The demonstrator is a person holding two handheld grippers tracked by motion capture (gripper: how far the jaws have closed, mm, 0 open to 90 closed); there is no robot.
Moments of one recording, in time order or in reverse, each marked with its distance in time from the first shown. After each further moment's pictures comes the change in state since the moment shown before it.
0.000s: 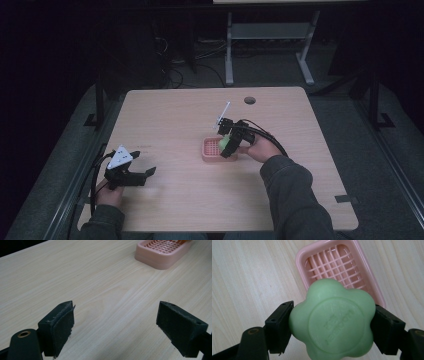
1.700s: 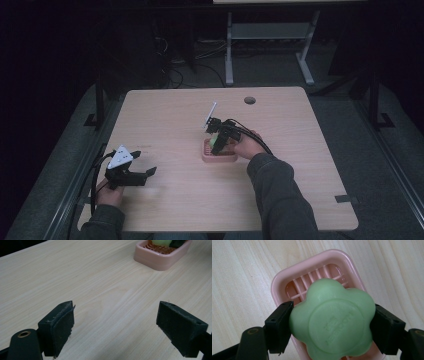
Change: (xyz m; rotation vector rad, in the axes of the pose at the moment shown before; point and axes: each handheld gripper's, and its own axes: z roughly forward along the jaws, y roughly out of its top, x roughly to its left) left arm 0.000 0.000 0.001 -0.002 -0.009 -0.001; right arm -0.010 0.030 0.041 0.038 -0.018 0.018
